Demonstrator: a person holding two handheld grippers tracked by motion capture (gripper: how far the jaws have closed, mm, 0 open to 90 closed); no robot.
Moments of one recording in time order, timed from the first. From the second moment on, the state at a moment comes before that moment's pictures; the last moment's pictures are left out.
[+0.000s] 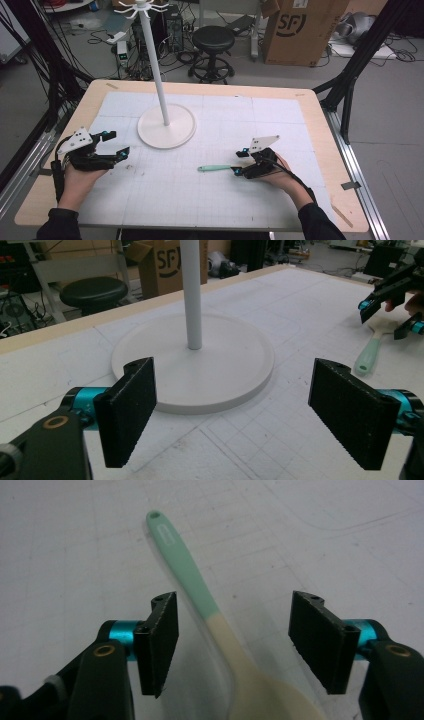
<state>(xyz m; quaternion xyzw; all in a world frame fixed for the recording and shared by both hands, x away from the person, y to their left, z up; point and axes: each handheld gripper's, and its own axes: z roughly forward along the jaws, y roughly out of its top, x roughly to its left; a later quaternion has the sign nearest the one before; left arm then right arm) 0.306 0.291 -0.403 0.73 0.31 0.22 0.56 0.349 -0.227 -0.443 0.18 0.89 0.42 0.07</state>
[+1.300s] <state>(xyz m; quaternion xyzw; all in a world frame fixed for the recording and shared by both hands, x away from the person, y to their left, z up) 0.308 0.282 -0.411 0.76 0.31 0.22 0.53 0.349 -0.224 -0.440 0.18 0.90 0.40 0.07</state>
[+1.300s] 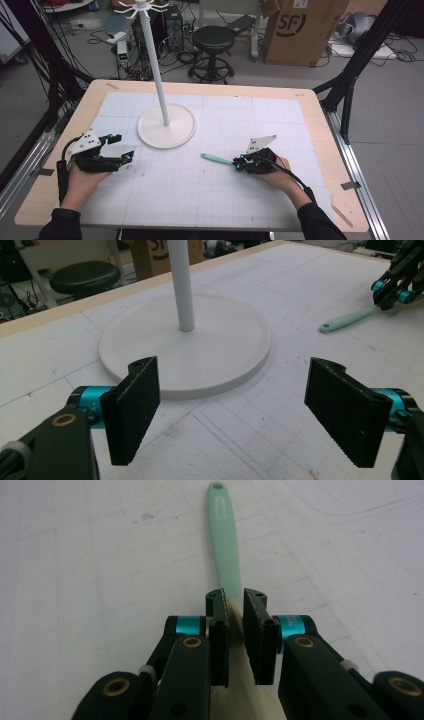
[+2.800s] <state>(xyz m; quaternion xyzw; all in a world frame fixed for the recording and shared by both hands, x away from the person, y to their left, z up) 0.306 0.285 -0.411 0.75 0.31 0.20 0.55 0.378 -0.181 -0.184 0.19 0.80 0.55 0.13</state>
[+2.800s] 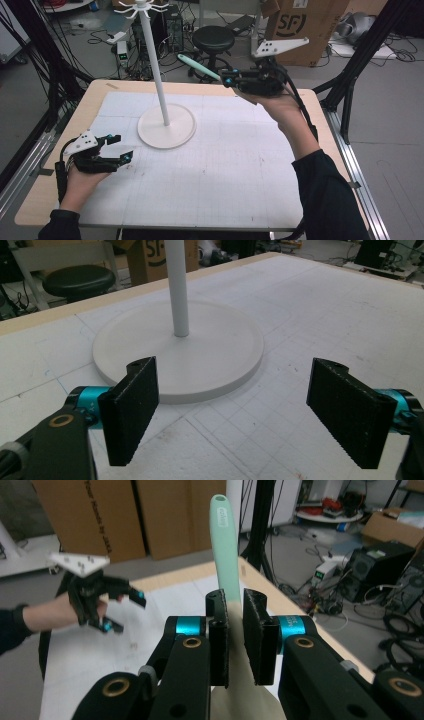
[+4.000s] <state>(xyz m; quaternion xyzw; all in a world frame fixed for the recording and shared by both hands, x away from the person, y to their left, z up) 0.307 0.284 -0.412 0.75 0.31 0.19 0.55 0.381 -0.123 -0.117 0.17 0.79 0.57 0.17</state>
